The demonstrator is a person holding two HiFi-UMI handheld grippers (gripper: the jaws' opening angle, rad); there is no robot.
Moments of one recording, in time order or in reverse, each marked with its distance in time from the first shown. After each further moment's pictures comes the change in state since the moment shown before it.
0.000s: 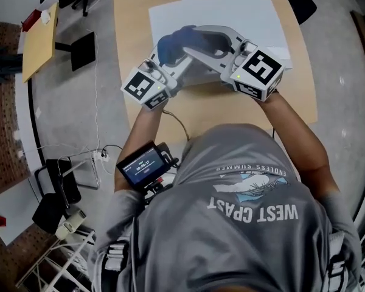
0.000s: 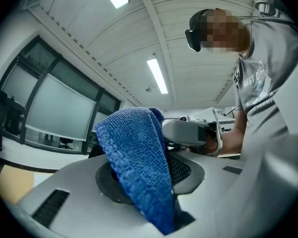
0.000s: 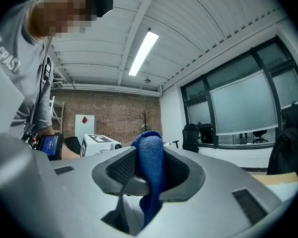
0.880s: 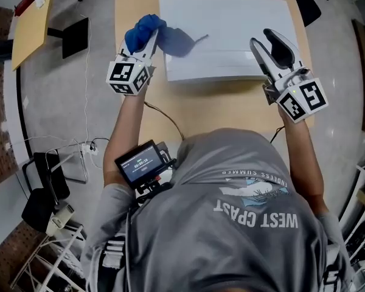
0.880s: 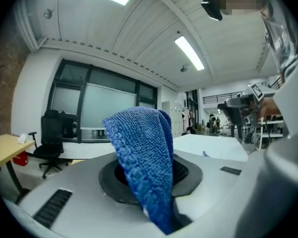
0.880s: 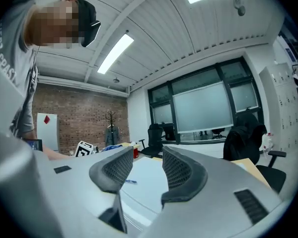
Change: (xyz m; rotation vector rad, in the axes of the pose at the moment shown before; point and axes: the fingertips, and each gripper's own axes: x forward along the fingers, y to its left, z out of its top) left arm -0.118 0.129 -0.092 0.059 0.188 0.498; right arm -0.116 -0.044 -0.049 0.076 -0.032 -0.430
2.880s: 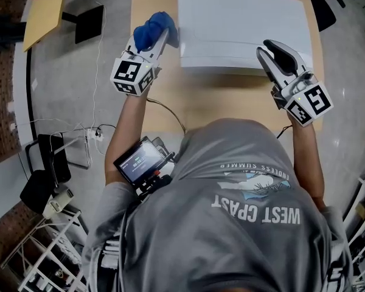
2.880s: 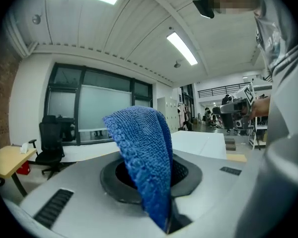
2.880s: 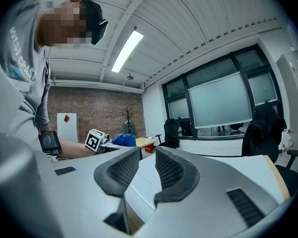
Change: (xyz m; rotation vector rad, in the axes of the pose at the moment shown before) left arm -0.033 -0.019 -0.001 0.082 0.066 -0.023; right arm -0.007 0.030 -0.037 -0.001 0.059 0.200
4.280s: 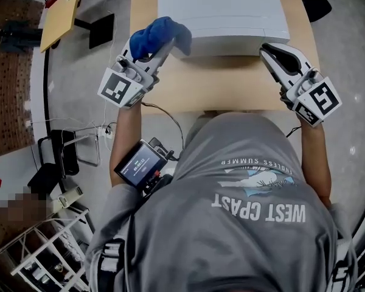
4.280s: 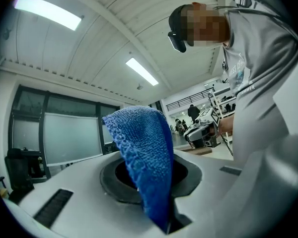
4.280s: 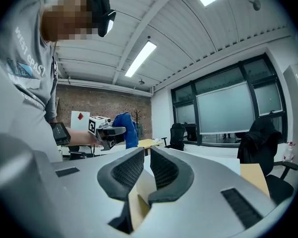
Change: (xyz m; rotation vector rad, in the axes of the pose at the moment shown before) left arm -0.077 -0.210 0.141 0.226 -0.247 -0.288; right arm -0.159 0.050 0.035 -0.094 -0.018 0.089
